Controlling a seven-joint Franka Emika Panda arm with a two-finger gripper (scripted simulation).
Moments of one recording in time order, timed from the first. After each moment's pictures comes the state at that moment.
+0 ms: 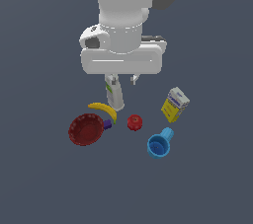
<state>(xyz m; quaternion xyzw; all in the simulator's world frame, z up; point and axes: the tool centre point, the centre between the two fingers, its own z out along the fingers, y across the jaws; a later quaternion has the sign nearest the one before) 0.029 -0.011 0.339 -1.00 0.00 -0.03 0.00</state>
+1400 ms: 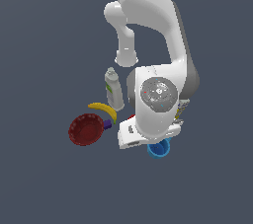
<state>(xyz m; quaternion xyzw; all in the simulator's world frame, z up) 0.136 0.076 0.142 -0.99 -0.11 0.02 0.03</state>
